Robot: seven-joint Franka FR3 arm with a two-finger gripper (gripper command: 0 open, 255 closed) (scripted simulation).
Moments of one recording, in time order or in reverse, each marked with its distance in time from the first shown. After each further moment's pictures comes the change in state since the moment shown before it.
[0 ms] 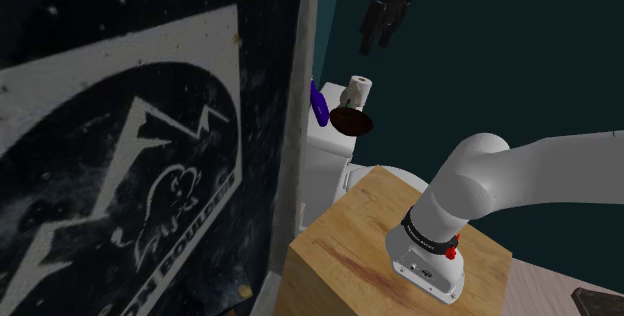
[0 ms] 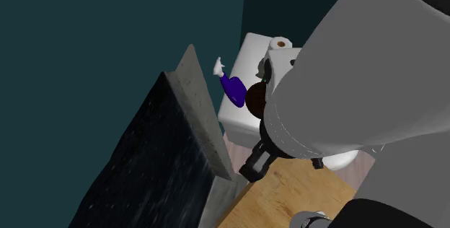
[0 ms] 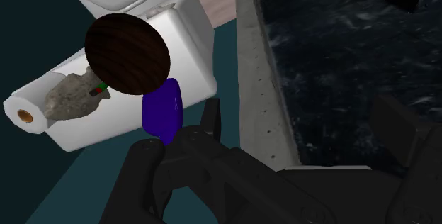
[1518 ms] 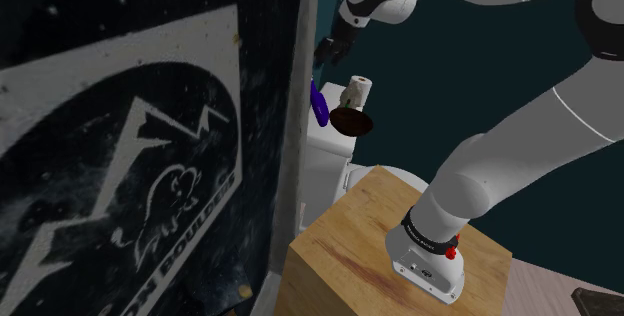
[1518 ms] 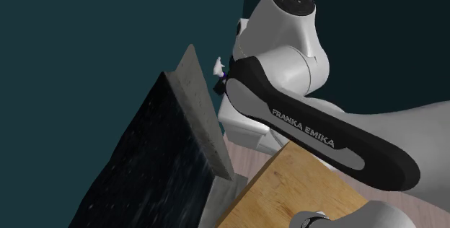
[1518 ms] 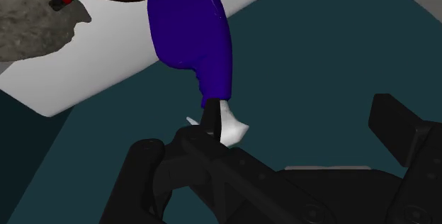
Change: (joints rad) arm -0.022 0.511 -0.250 -0.054 0.077 0.753 -0.233
